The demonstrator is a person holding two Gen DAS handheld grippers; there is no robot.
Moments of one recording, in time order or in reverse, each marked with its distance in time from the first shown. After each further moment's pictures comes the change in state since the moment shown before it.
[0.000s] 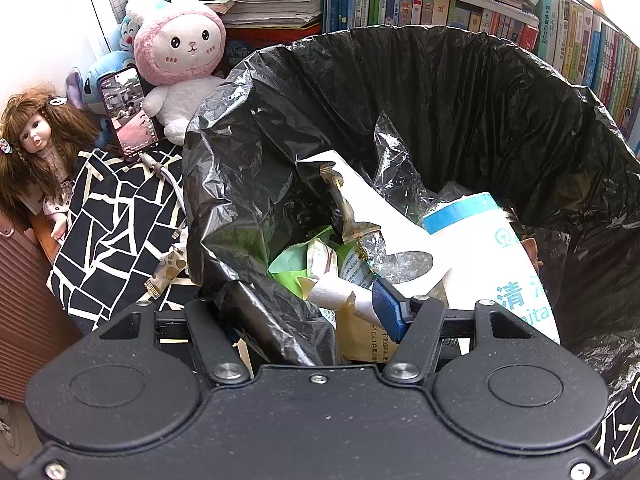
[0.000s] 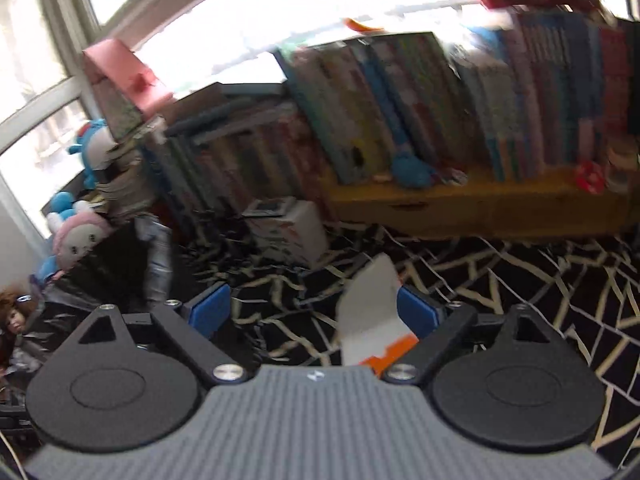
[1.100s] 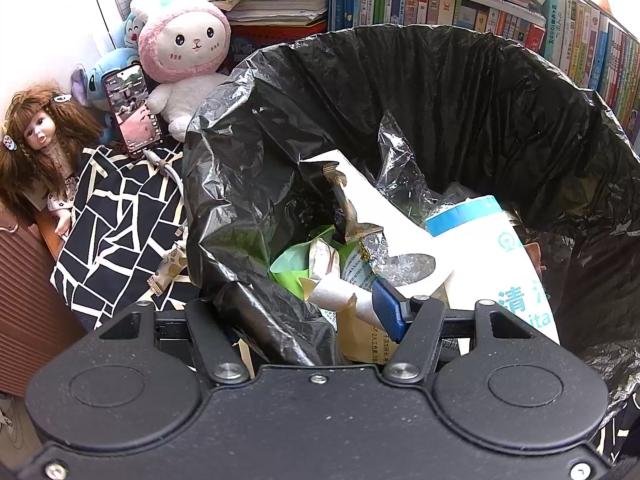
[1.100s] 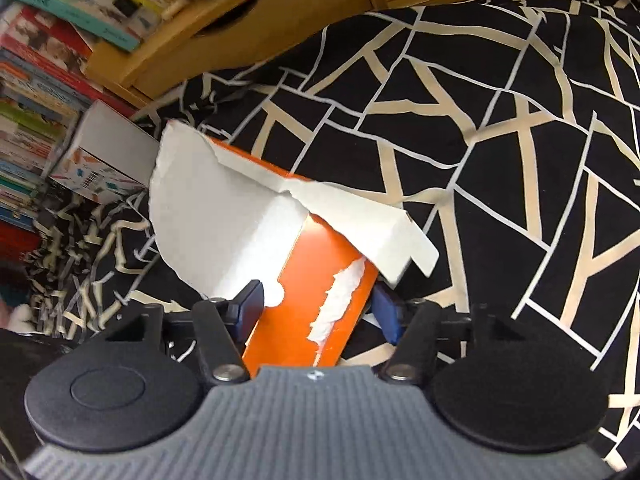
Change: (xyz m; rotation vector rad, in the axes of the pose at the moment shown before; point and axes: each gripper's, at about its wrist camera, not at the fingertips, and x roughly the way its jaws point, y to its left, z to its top) left arm 0.002 0.001 0.003 -0.009 0.011 0.013; right arm 0.163 -0.077 -0.054 0.495 0.392 -0.235
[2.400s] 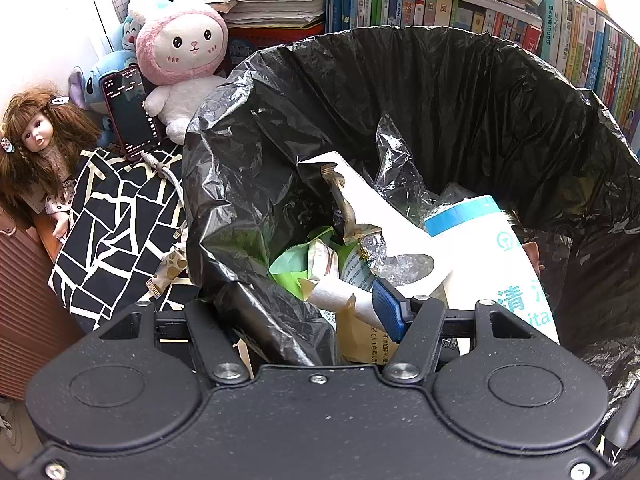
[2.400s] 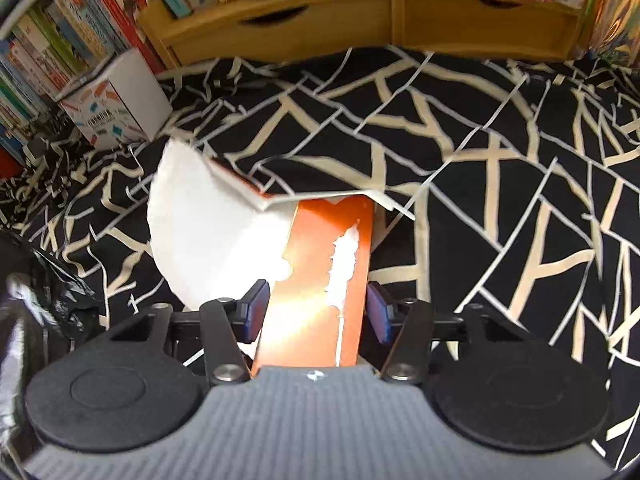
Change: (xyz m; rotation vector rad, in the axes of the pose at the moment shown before) left arm -0.002 0.001 0.002 0.005 -0.004 -0.007; right arm -0.025 0.018 -0.052 -0.247 -0.135 -0.156
